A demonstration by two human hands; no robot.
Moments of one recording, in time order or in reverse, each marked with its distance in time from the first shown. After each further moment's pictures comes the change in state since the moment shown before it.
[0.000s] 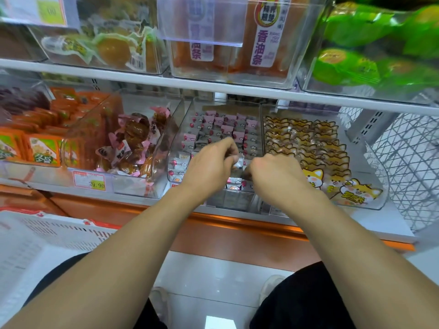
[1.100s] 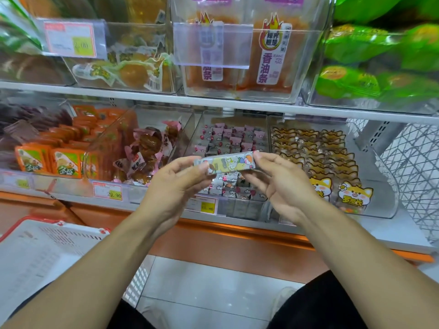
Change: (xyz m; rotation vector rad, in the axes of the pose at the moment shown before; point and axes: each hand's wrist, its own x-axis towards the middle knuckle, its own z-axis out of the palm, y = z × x) left_hand -0.055 -0.024 -0.059 -1.179 0.140 -0.408; right_hand -0.014 -0.012 -0.019 2.234 0.016 0.508
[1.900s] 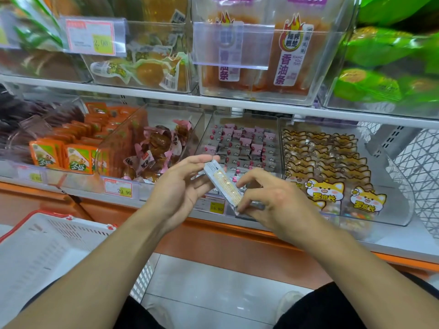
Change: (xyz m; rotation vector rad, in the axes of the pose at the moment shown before) left_hand 0.001 0.006 -0.006 -0.192 -0.046 -0.064; right_hand -0.019 0.021 -0.011 -1.485 -0.438 -0.974
